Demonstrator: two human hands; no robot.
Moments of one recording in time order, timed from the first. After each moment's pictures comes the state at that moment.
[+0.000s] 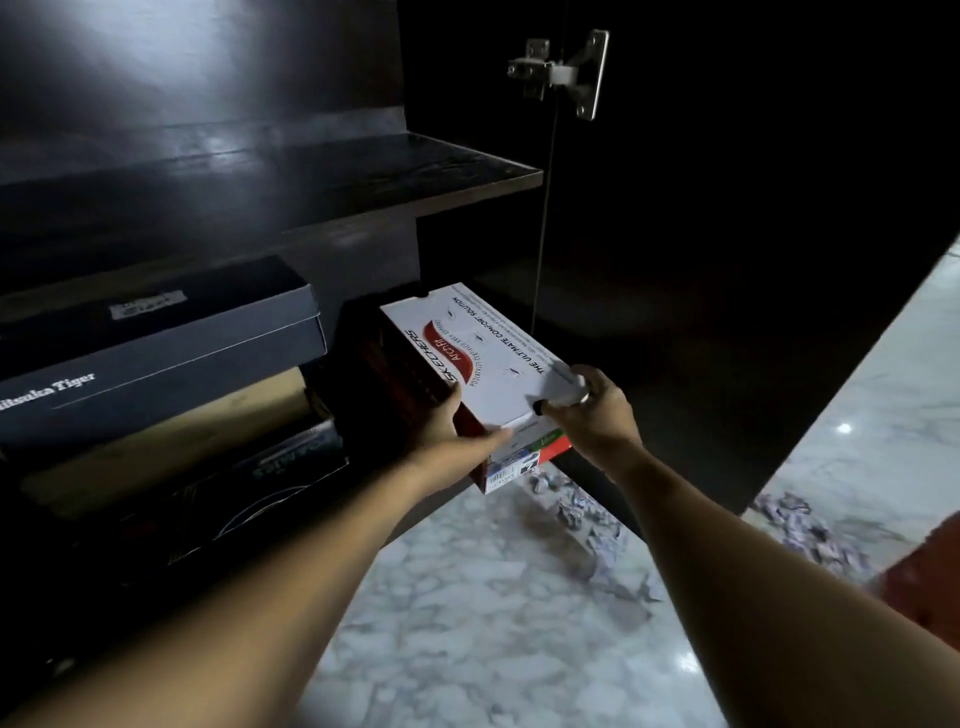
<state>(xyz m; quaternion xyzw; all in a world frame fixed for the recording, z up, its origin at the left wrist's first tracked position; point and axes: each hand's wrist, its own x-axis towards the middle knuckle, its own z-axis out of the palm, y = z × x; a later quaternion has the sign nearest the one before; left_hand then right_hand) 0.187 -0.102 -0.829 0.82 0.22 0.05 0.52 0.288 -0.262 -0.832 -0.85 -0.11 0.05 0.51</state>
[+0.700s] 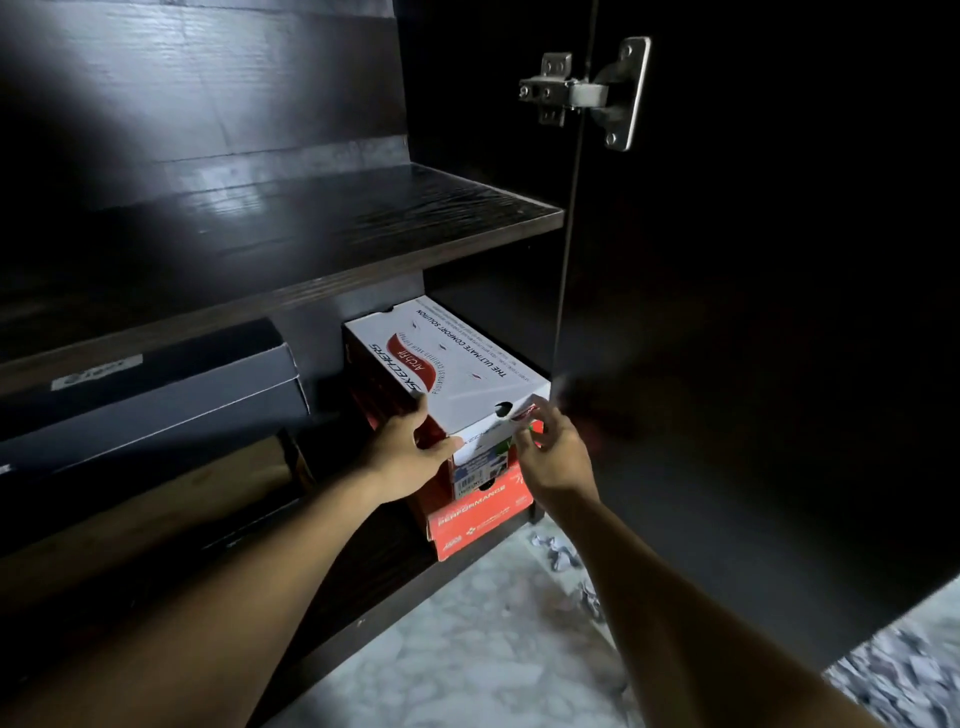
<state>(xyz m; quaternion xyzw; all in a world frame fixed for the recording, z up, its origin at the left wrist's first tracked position) 0.269 -0.014 -0.832 0.89 0.24 0.05 0.37 0.355 -0.177 -0.874 -0.81 -0.15 0.08 0.56</state>
